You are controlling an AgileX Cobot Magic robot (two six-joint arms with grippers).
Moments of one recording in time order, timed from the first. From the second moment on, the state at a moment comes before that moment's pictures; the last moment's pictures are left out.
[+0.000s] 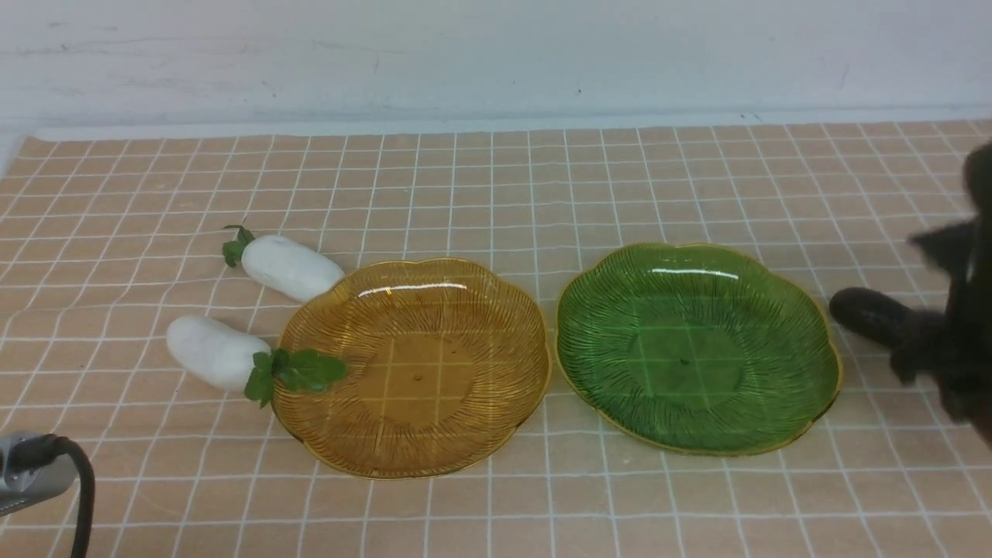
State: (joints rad) right arm 0.06 1.82 -1.24 -0.26 1.19 0.09; left arm -0.02 0.50 -0.37 -0.50 0.83 -0.05
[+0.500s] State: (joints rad) right arm 0.21 1.78 -1.31 0.19 0.91 -0.06; left arm -0.02 0.50 -0.37 -0.49 0.83 -0.05
